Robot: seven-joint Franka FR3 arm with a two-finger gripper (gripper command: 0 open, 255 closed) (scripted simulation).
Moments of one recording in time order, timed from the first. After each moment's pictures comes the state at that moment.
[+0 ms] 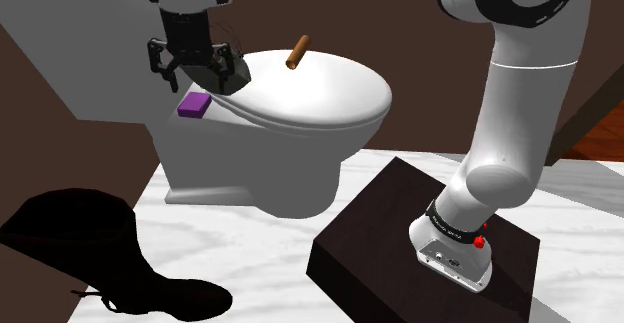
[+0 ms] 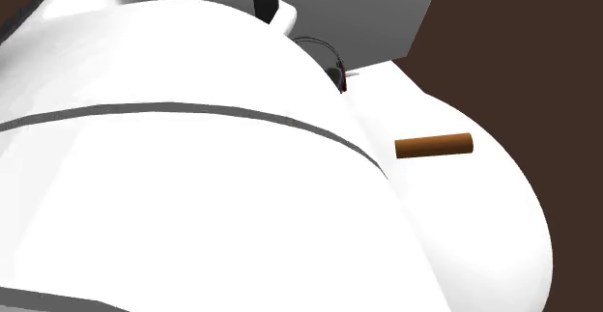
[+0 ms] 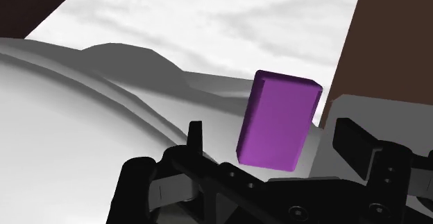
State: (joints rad) arm 0.05 0.33 0.60 -1.50 -0.20 1.79 1.30
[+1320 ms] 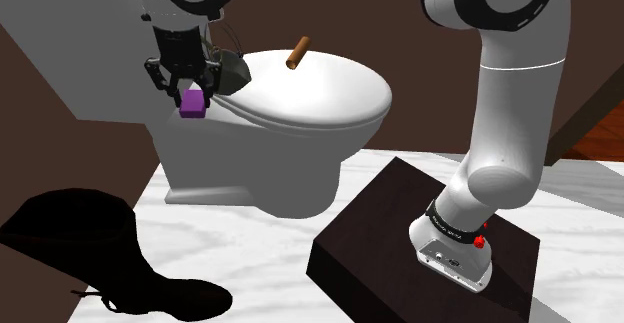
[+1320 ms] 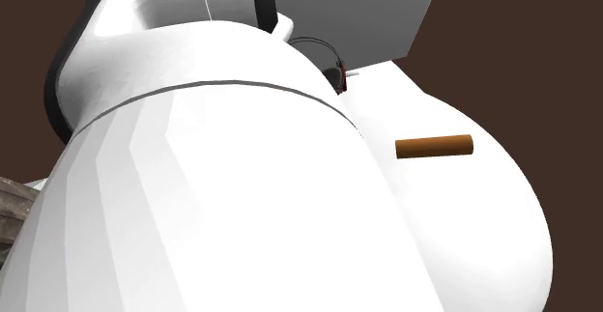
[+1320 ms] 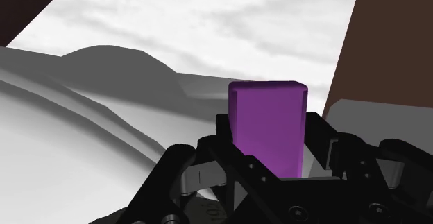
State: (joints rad) arm 0.08 0.41 0.59 -1.47 -0.24 1.83 1.35
